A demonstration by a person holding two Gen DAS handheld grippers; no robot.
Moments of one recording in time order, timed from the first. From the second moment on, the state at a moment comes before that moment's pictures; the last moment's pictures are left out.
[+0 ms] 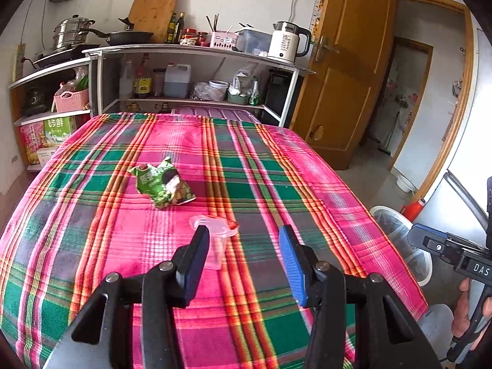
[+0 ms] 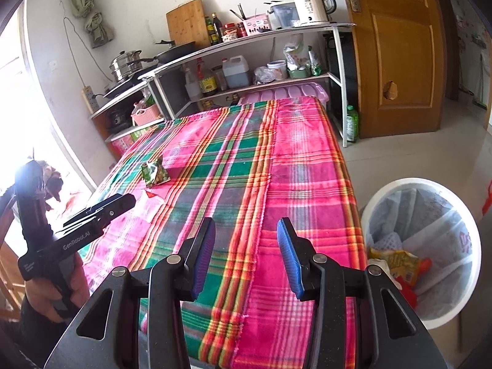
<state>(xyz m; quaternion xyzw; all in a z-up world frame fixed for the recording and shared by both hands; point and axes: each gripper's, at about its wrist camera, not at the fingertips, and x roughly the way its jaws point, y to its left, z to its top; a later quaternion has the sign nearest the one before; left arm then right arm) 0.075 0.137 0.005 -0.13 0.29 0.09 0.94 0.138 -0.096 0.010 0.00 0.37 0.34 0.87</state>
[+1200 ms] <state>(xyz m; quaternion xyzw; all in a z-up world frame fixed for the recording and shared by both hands) 0.091 0.183 -0.020 -0.16 0.34 0.11 0.92 0.165 0.004 -0.002 -0.06 0.39 0.39 0.83</state>
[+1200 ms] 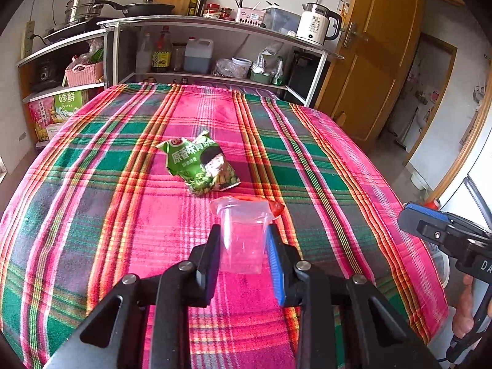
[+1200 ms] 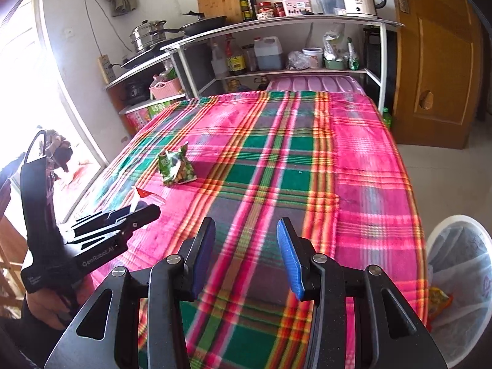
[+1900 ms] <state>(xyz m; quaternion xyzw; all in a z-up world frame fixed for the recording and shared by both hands) 0.046 0.250 -0.018 -0.20 0.30 0.16 0.92 0.200 0.145 -0.027 -0.12 0.41 0.46 0.78</state>
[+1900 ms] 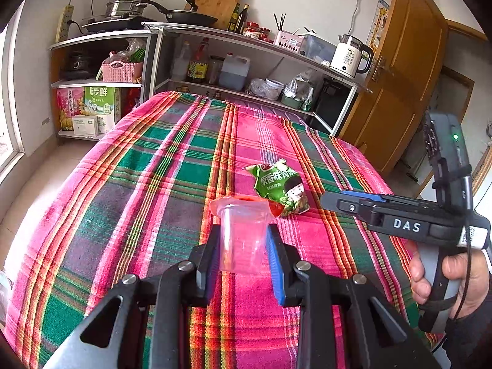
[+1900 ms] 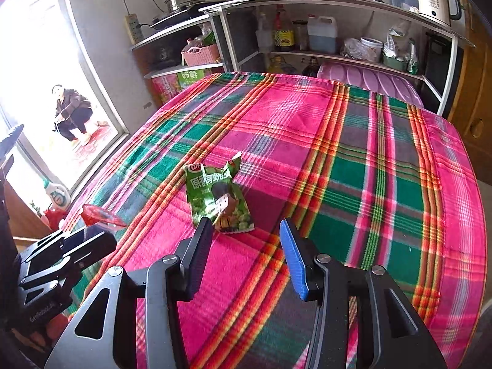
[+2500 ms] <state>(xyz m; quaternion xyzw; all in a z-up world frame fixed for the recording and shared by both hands) 0.049 0.255 -0.025 -0.21 0.30 0.16 0.92 0.214 0.193 -0.048 -0.14 0.44 0.48 0.75</state>
